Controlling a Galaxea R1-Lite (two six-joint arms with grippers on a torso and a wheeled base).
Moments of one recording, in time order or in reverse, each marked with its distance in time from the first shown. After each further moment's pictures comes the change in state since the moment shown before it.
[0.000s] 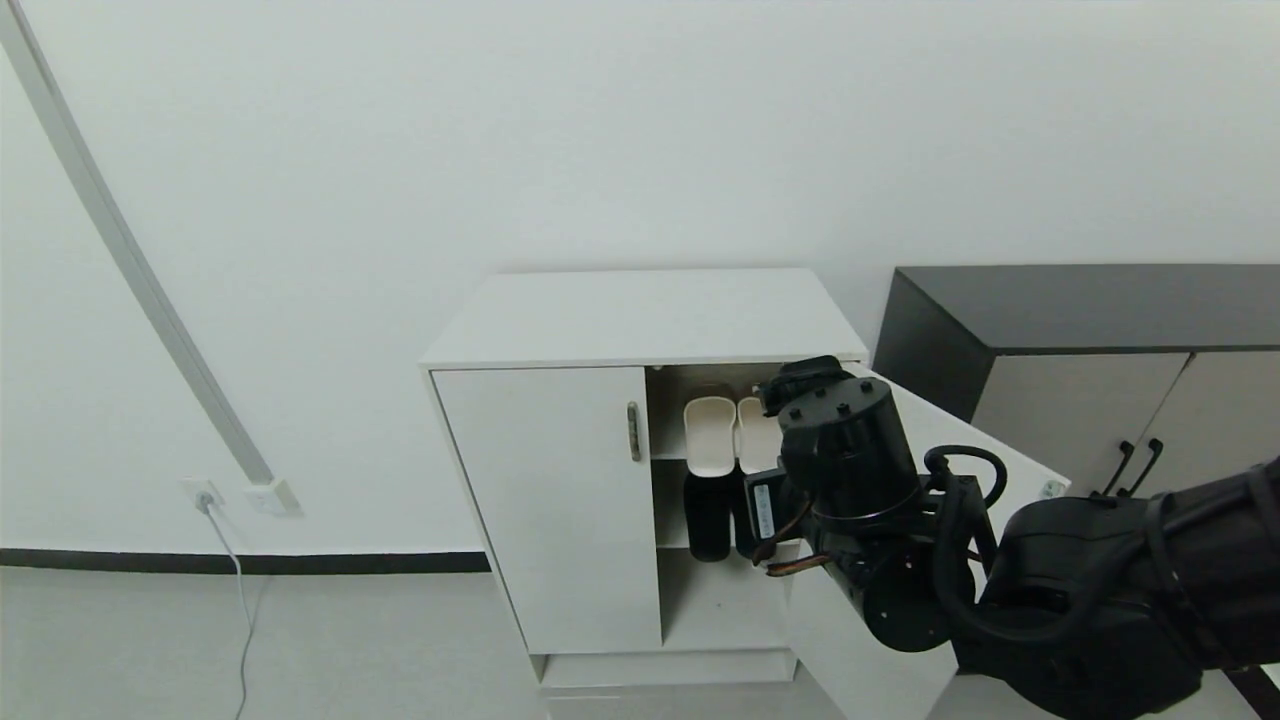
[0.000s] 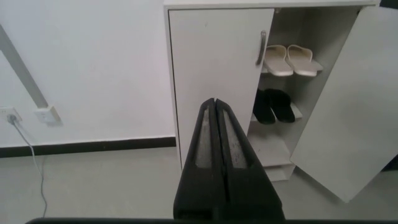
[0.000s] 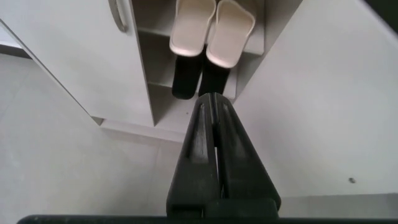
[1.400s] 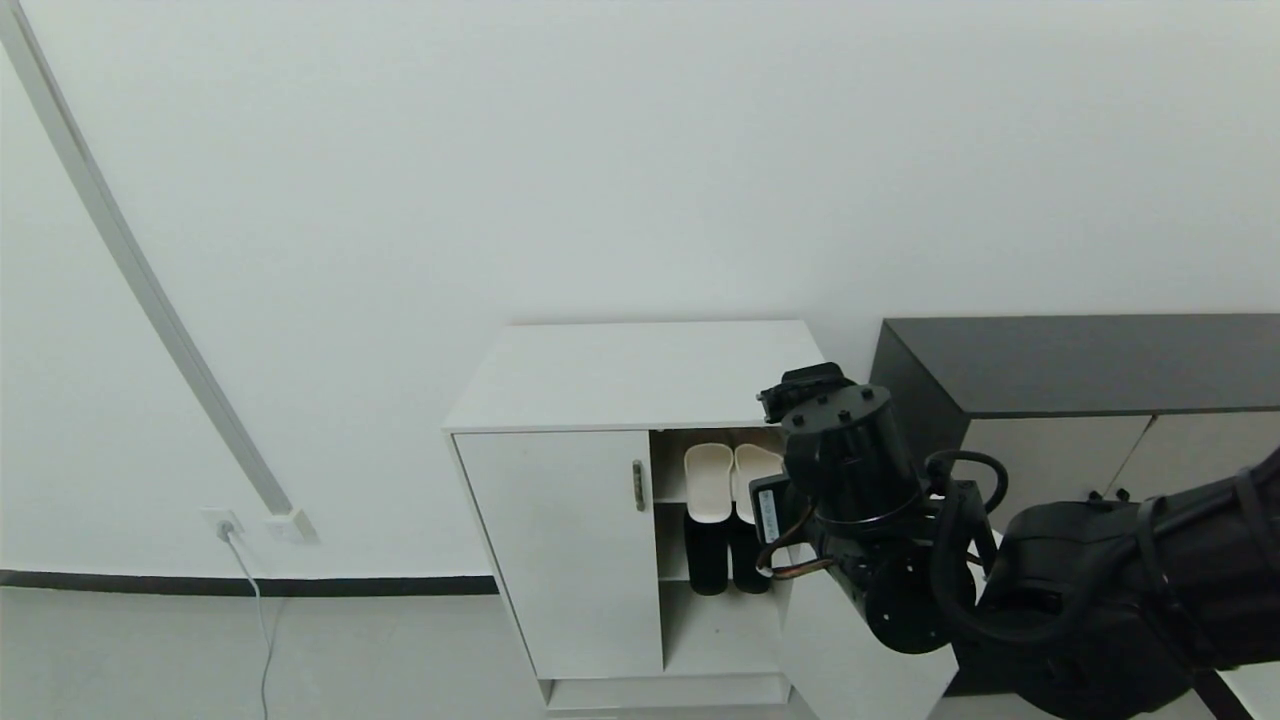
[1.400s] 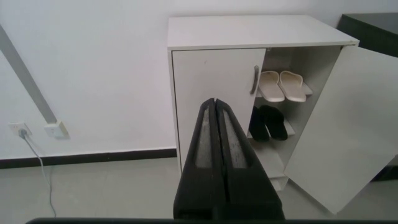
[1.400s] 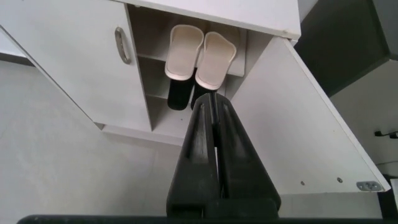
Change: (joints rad) left arm 0.000 0.000 0.000 0.000 0.000 -0.001; right arm -0.012 0.005 0.019 -0.011 0.004 -0.006
